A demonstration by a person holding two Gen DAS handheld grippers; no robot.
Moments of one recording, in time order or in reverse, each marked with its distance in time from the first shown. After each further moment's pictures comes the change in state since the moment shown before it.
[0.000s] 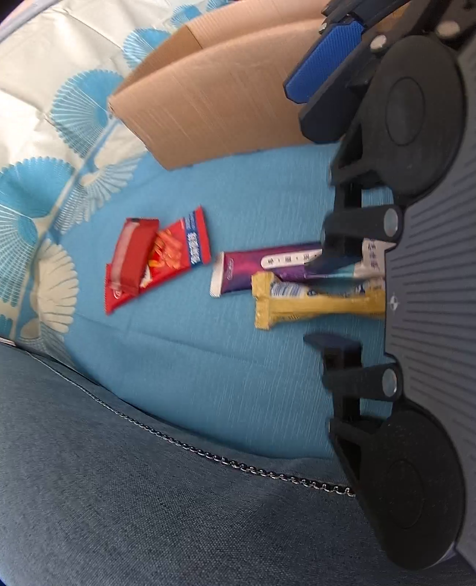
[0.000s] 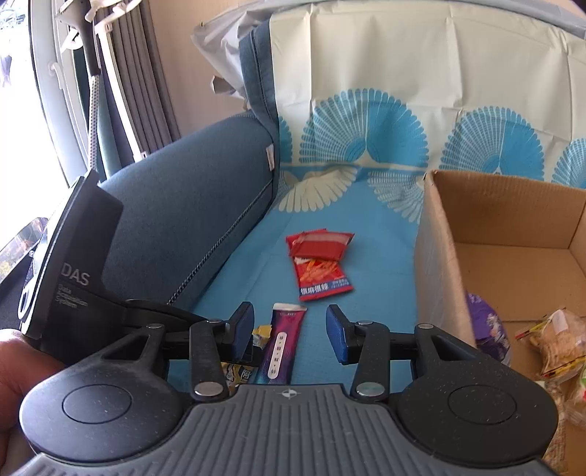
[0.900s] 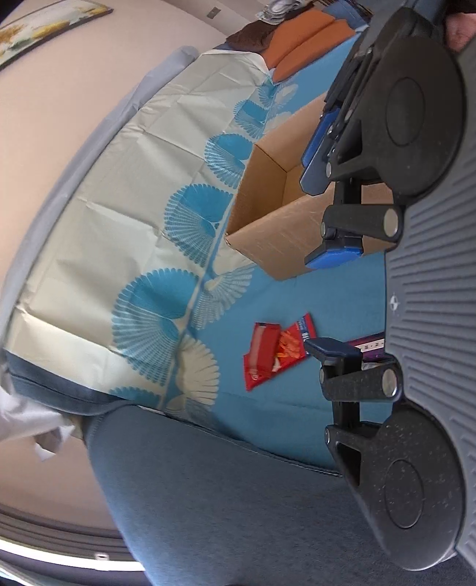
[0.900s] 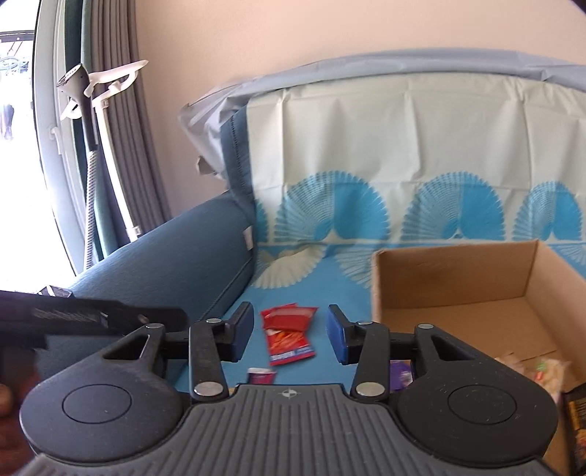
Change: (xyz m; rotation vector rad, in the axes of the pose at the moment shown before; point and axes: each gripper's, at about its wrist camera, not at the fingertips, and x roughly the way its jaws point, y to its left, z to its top) left arm -0.124 -0.014 -0.025 0.066 -0.397 -0.271; right arm -0.071 -0.022 0.010 0.039 -0.242 -0.015
